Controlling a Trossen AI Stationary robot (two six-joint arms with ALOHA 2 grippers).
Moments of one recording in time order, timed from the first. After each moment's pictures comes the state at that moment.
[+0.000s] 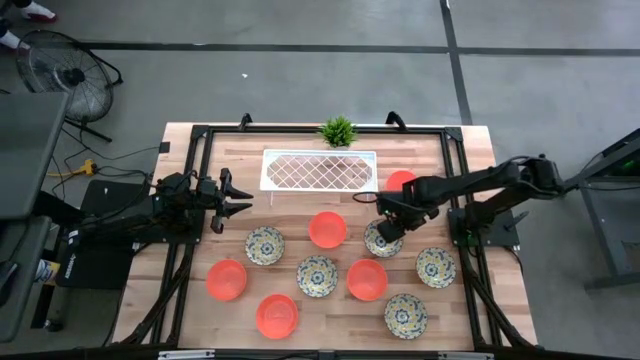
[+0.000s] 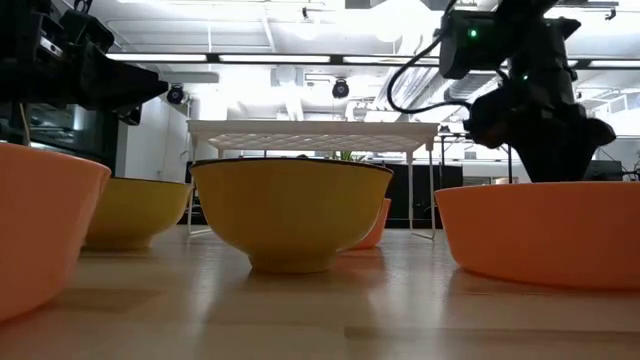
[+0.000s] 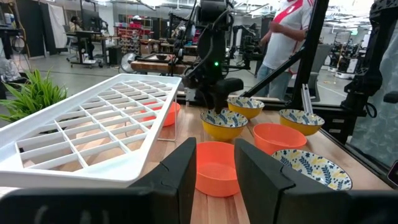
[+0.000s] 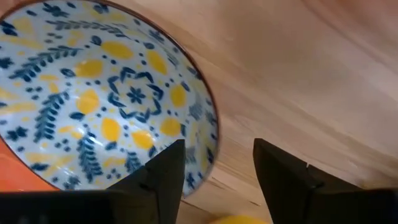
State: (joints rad) left arm 0.31 0.01 0.02 0.04 0.32 -0.08; right arm -0.02 1.42 0.81 -0.87 -0.19 1.06
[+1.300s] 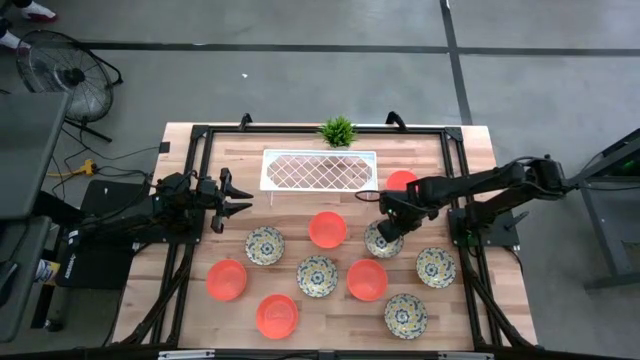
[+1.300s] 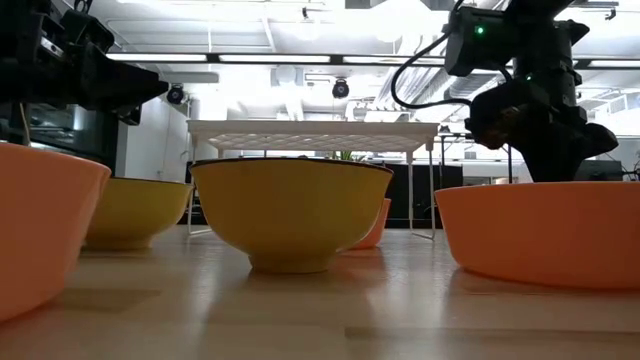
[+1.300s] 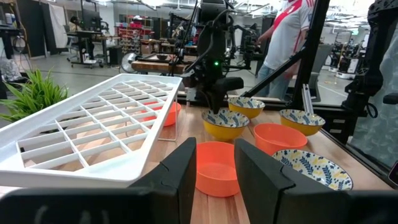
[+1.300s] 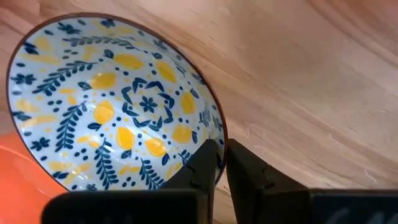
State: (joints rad) left arm 0.31 0.01 0.02 0.04 0.32 -0.08; right arm -0.02 1.37 0.77 -0.82 -0.19 1.07
